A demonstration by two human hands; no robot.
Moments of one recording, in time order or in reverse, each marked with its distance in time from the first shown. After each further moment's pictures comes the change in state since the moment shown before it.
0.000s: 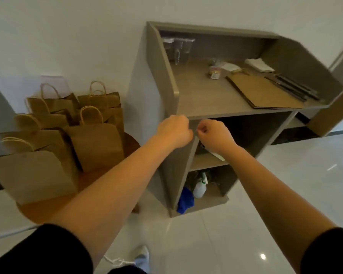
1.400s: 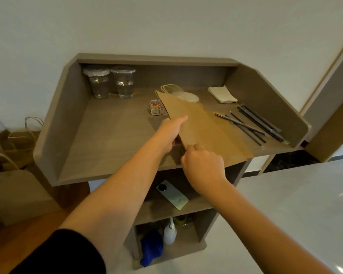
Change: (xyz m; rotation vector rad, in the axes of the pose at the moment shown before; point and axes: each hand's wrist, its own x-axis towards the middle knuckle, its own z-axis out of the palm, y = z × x) left_hand 0.256 0.209 0.062 -1.291 0.051 -0.366; right_hand 0.104 0.195 -0.124 -0.519 0.077 -0.250
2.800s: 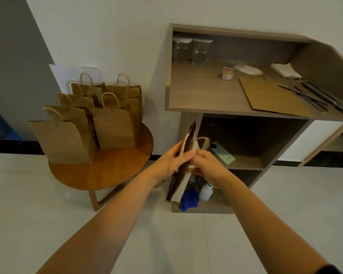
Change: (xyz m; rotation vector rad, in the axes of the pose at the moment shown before) left_hand -0.282 -0.147 -0.210 0.173 -0.217 0.068; right_hand -0.153 -0.196 0.026 1.483 -0.603 0.068
